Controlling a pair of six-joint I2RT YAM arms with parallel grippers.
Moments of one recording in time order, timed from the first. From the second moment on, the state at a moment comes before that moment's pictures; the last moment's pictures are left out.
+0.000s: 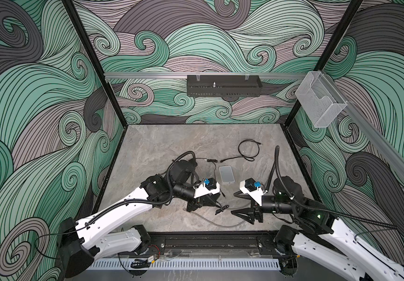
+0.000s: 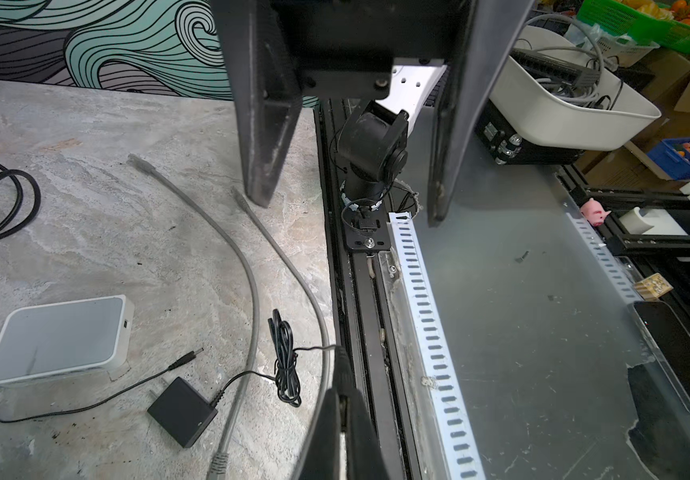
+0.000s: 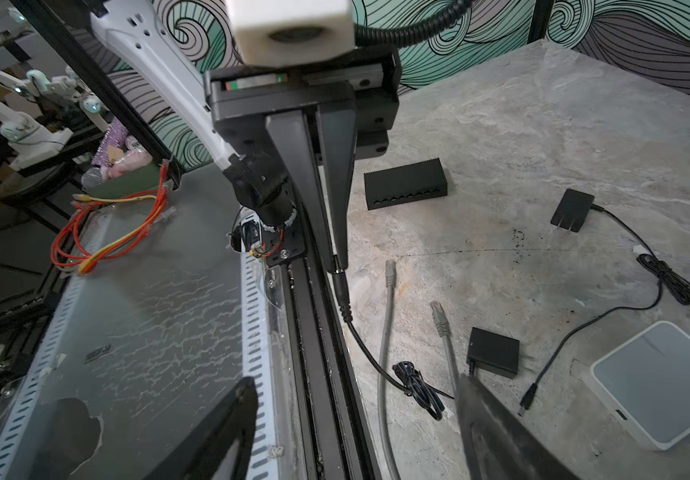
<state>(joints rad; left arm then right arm) -0.87 1.09 0.95 -0.59 0.73 0.40 0.84 0.63 0.77 -0.62 -0.52 -0.03</state>
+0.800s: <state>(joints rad) -0.86 1.20 0.95 -0.64 0.68 0.40 0.84 0.90 0.75 -0.59 -0.60 0.01</state>
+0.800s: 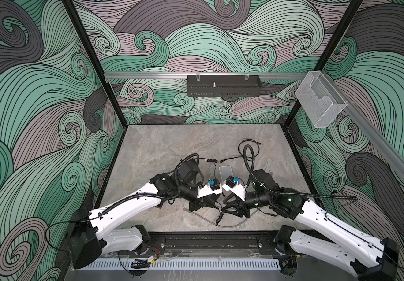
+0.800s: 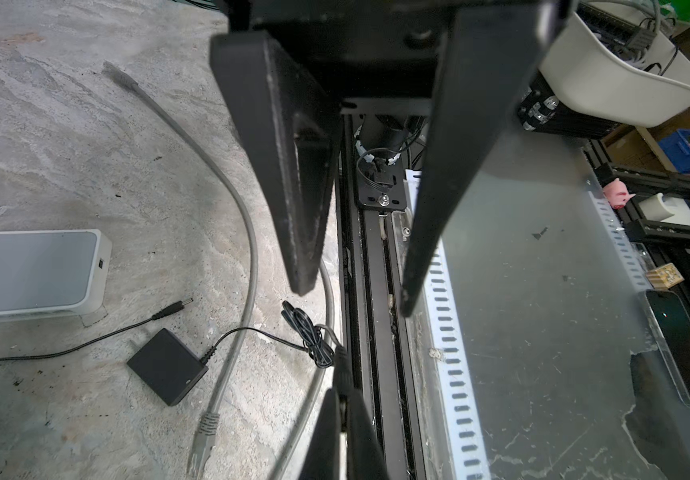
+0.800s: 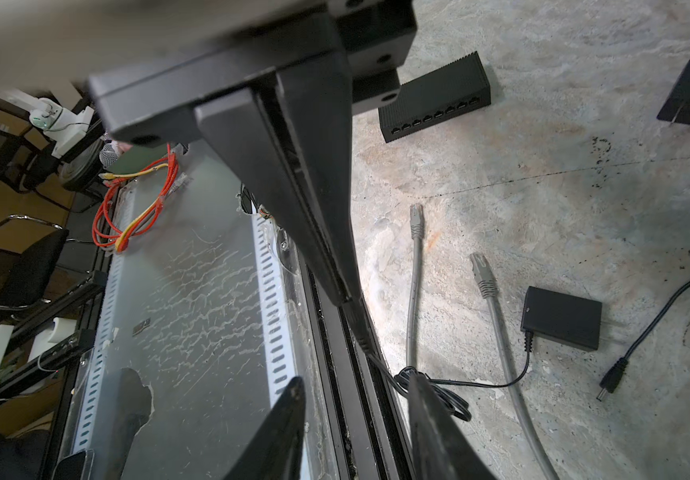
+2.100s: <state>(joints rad) -0.80 1.15 0.95 -0.58 0.83 0.38 0.86 0.85 0.59 -0.22 -0.73 0.05</state>
